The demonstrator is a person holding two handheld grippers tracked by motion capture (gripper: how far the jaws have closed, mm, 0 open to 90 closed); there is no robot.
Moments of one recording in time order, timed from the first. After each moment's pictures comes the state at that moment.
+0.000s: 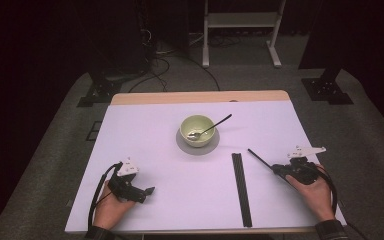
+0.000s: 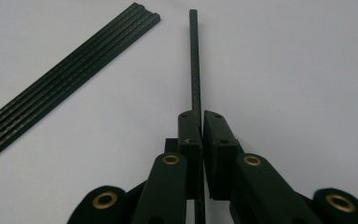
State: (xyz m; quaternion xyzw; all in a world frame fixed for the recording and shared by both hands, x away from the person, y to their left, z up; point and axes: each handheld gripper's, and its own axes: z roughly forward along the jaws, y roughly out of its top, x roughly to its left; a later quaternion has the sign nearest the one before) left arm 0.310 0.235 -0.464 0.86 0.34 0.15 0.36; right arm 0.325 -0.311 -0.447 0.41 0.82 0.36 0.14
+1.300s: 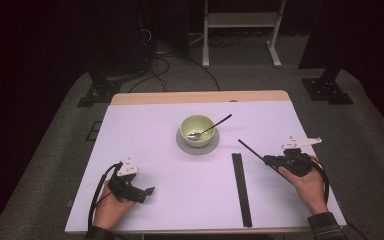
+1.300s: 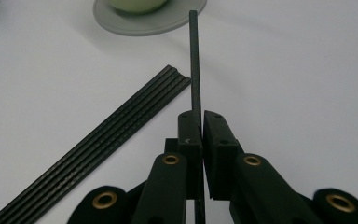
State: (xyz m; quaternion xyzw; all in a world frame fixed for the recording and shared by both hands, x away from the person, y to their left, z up) left arm 0.310 0.235 -0.464 0.86 0.34 0.15 0.36; right arm 0.333 -0.285 -0.416 0.39 0.82 0.40 0.13
